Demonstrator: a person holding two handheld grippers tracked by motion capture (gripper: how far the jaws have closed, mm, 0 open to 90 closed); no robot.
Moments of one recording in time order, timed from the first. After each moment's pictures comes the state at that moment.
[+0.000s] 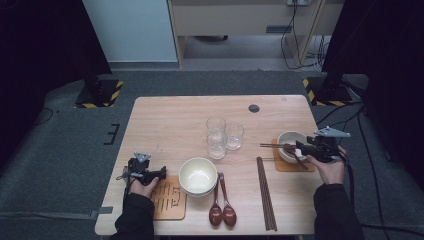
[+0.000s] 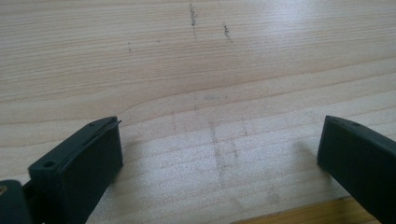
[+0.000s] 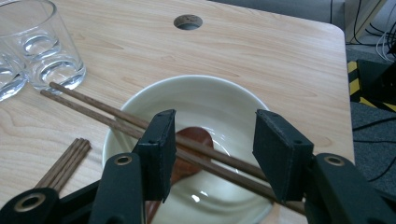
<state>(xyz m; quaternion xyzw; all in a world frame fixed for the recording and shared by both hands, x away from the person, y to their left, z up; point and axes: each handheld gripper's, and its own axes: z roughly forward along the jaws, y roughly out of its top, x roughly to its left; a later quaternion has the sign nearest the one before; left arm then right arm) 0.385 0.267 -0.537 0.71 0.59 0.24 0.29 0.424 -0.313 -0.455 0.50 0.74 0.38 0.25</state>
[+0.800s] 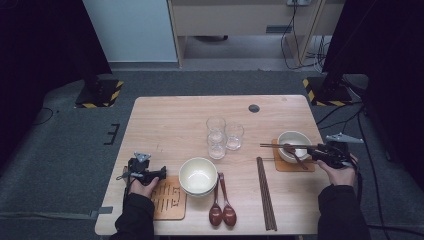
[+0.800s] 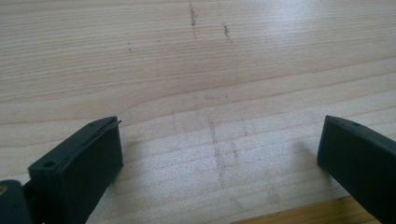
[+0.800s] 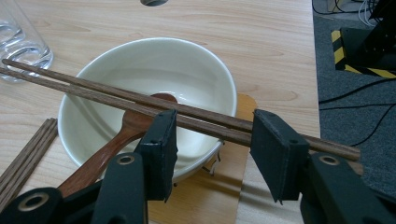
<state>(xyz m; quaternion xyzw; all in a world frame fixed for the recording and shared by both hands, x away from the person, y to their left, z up) 0.385 0.267 -0.537 0.71 0.59 0.24 0.29 0.411 -0.341 -0.464 0.55 0.71 0.35 0.24</state>
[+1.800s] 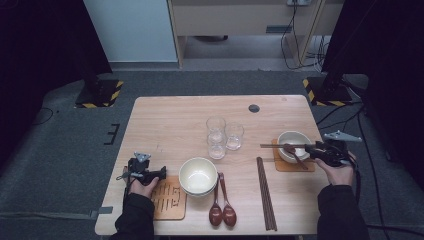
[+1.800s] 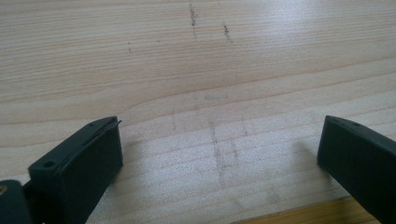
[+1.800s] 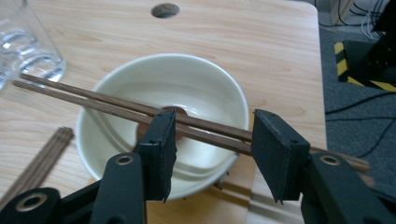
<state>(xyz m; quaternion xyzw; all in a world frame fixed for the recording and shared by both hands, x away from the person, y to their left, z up) 0.385 0.267 -0.537 0.71 0.59 0.24 0.29 0.412 -0.334 -0.457 0.54 0.72 0.37 0.25</state>
